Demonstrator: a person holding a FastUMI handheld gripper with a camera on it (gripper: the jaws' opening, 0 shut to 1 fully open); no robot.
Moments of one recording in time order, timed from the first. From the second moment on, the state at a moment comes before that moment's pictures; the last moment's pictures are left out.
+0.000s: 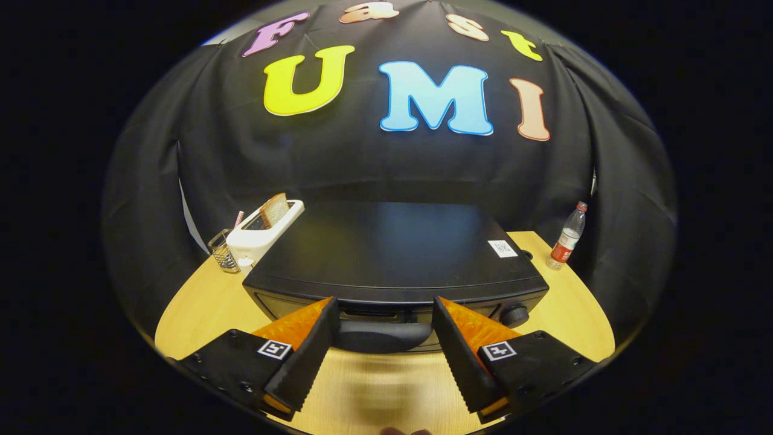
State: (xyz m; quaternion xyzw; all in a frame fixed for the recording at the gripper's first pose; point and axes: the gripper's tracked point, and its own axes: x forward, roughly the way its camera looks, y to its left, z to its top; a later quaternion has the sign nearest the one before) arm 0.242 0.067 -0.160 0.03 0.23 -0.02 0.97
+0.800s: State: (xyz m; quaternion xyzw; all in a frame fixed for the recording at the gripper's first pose) arm 0.200 0.078 -0.180 0.03 0.27 -0.01 0.96
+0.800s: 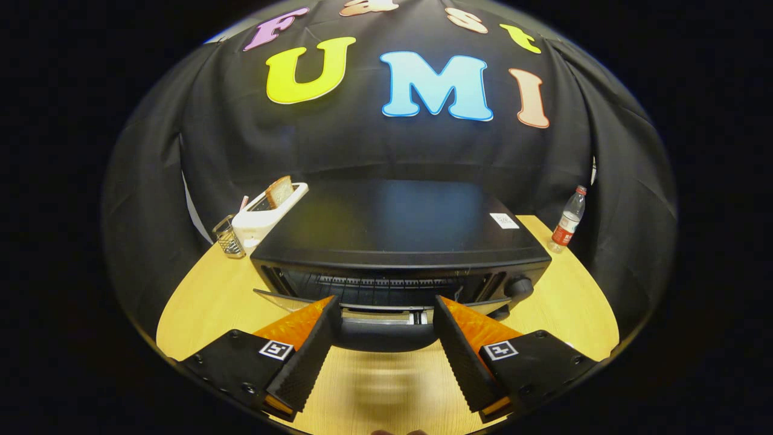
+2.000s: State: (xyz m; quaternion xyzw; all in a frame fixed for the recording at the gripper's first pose) arm 0.079 0.062 -0.290 -0.02 0.40 0.03 0.91
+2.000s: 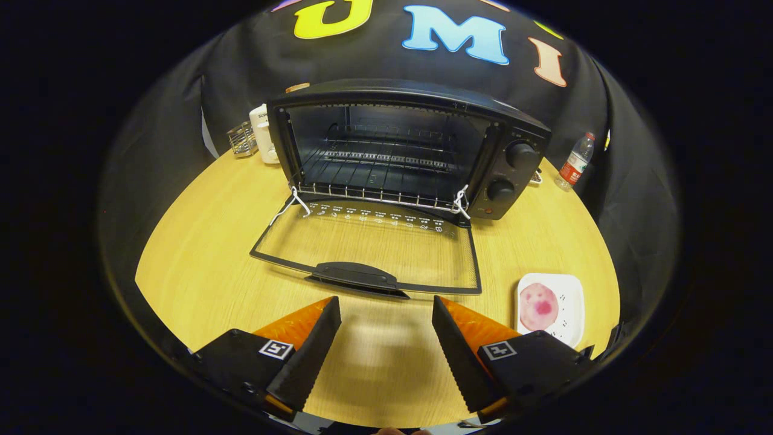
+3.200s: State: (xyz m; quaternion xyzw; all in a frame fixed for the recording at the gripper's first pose) arm 0.011 -0.127 -0.239 0.00 0.41 -0.01 0.91
